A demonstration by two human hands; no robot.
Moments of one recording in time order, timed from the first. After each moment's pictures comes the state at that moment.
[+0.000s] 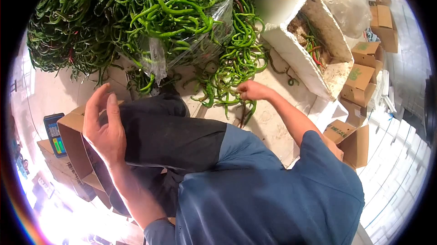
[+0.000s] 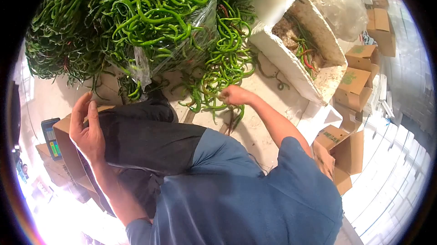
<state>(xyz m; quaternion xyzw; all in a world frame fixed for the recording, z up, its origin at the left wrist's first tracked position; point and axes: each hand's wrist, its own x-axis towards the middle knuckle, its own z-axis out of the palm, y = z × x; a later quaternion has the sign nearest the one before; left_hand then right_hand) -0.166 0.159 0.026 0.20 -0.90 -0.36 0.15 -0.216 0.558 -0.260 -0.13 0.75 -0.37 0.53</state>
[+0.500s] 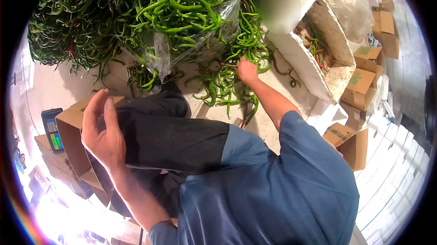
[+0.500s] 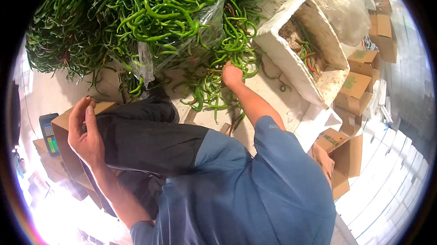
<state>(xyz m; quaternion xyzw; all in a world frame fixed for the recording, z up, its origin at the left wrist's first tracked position) -0.153 0.149 0.025 0.23 -0.89 -0.35 0.16 -0.250 0.507 -0.358 -0.04 0.98 -0.07 0.20</state>
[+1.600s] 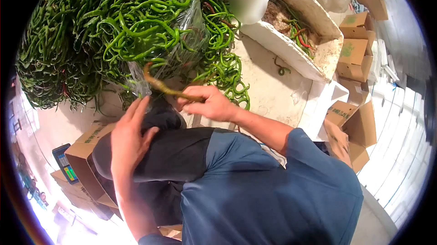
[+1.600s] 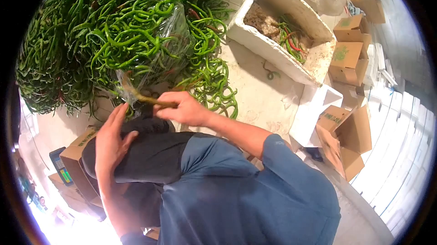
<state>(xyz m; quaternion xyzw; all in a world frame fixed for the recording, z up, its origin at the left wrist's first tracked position) -0.195 0.205 0.022 -0.07 -0.95 -0.21 -0.23 -0.212 0.441 -0.101 -0.09 0.54 -0.78 0.30</state>
